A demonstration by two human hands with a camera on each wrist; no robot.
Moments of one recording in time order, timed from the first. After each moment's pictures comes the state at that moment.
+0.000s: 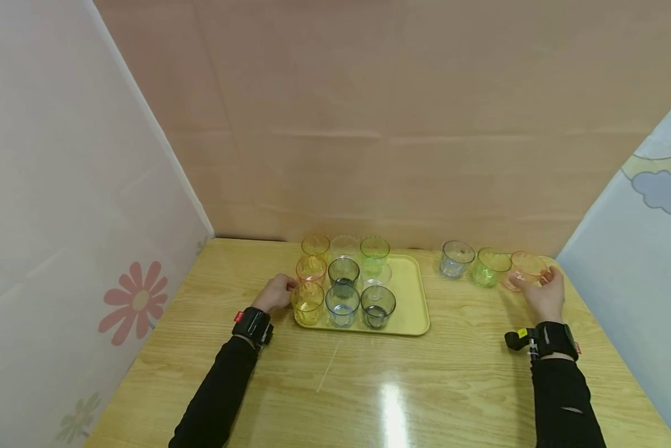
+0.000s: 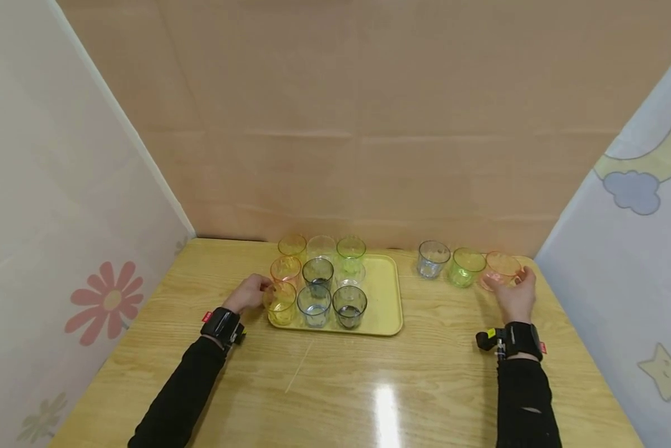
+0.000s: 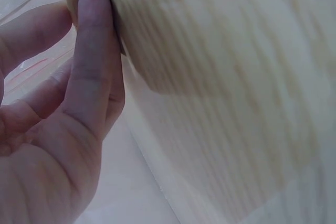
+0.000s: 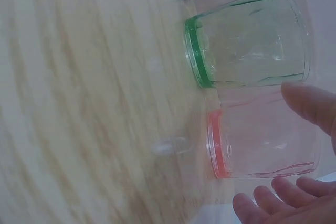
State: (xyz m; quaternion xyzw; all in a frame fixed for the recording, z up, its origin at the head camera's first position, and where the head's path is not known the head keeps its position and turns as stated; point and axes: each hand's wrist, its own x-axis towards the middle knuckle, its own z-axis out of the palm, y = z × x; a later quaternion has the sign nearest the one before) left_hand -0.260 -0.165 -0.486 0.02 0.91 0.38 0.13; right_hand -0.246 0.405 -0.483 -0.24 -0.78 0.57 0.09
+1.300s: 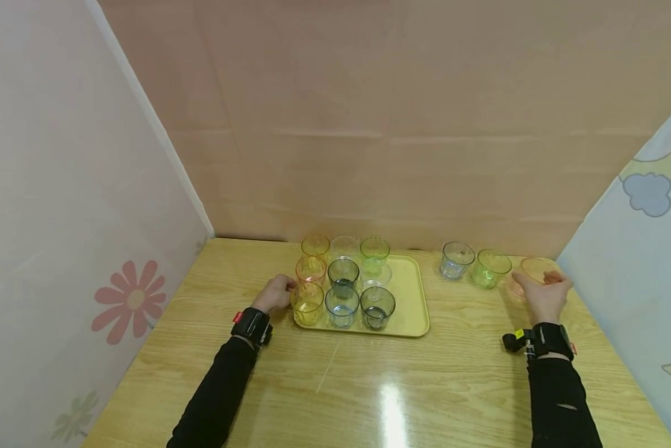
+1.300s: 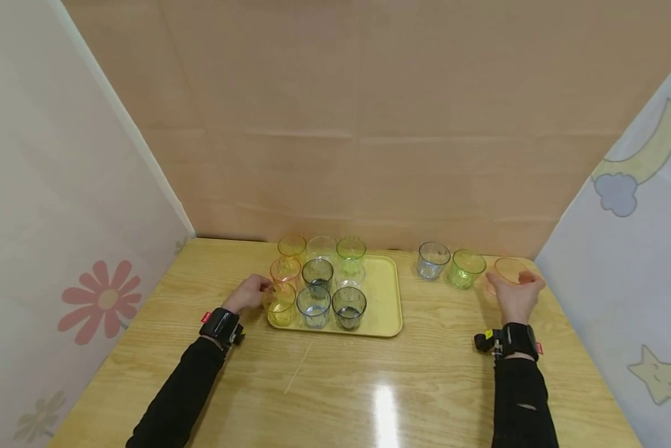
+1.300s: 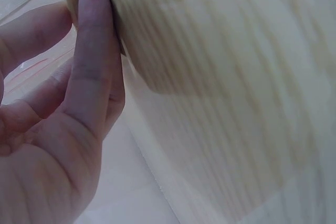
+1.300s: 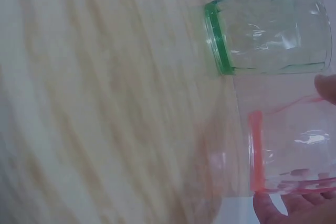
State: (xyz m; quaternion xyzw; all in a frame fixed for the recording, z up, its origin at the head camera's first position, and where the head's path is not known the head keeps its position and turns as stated) left_hand -0.263 -0.166 -0.487 0.02 0.91 0.38 0.14; right_hand -0.254 0.404 -0.485 -0.30 -0.71 0.61 0.16
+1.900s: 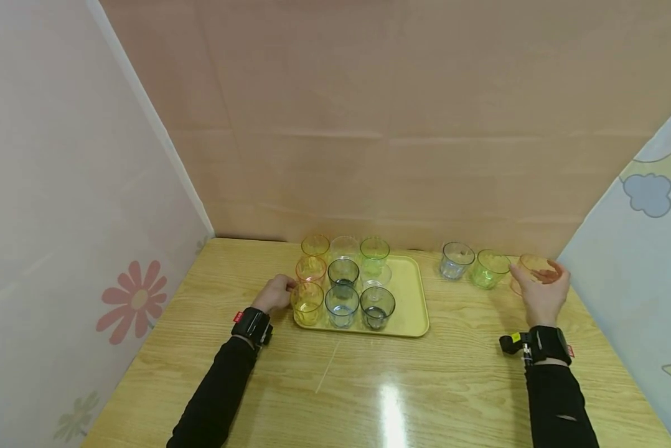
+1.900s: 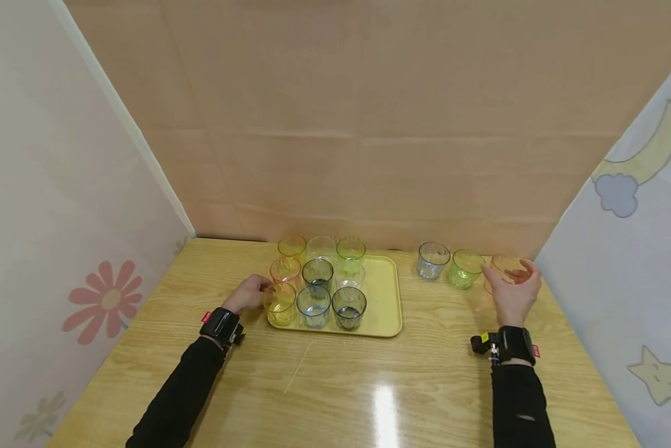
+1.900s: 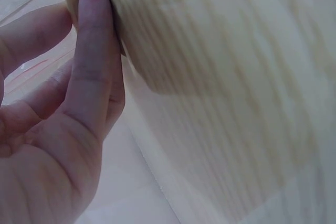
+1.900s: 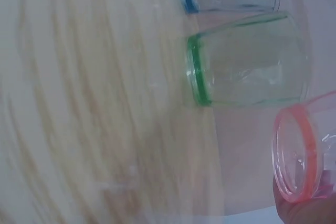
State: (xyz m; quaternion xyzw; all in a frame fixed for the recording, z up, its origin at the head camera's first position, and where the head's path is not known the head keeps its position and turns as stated) left_hand -0.264 -0.166 -0.490 0.01 0.91 0.39 0.14; right_hand -0.249 0.389 -0.473 -0.25 -0.67 0.65 0.24
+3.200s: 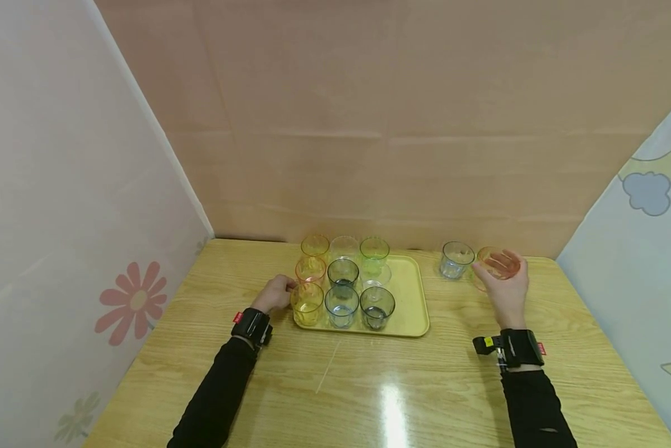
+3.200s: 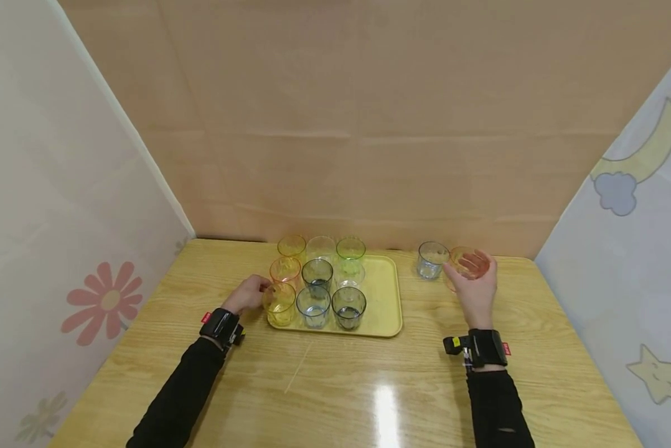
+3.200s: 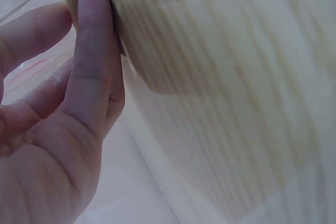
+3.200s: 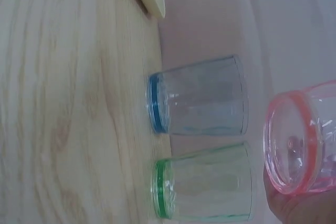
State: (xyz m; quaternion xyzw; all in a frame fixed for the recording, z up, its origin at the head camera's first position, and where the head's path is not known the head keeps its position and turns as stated) left_hand -0.265 -0.167 -0.490 0.02 0.91 0.38 0.13; right_hand -0.244 0.317 -0.461 -0.08 -0.68 0.69 0.23
